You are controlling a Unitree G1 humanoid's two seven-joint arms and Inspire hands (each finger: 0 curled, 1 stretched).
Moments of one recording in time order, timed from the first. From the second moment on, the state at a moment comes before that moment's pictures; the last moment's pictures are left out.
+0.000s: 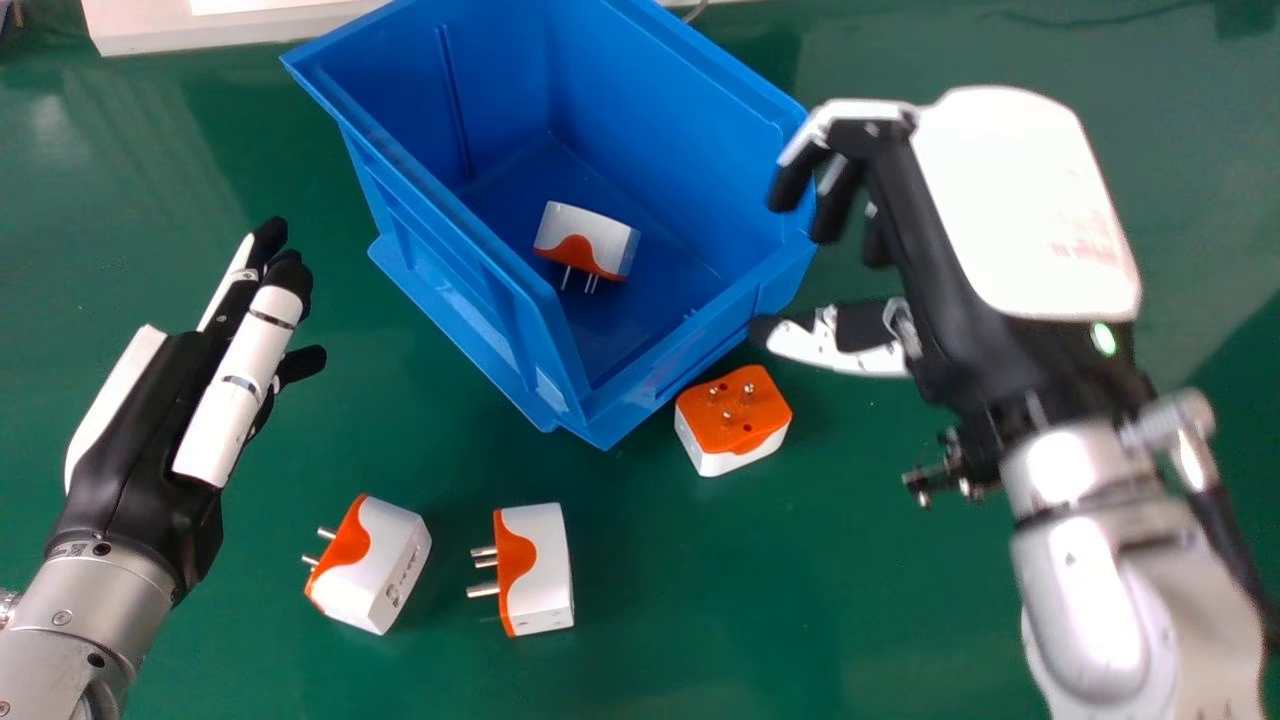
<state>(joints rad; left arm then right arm) 0.25 0.36 0.28 -0.45 -0.14 0.31 -0.29 0.05 -0.14 0.28 -0.57 -1.07 0.21 0.05</state>
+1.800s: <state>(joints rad) 0.23 0.37 0.28 -0.41 -0.14 0.29 -0.30 0.34 -0.02 0.47 -0.23 -1.18 0.51 -0.20</state>
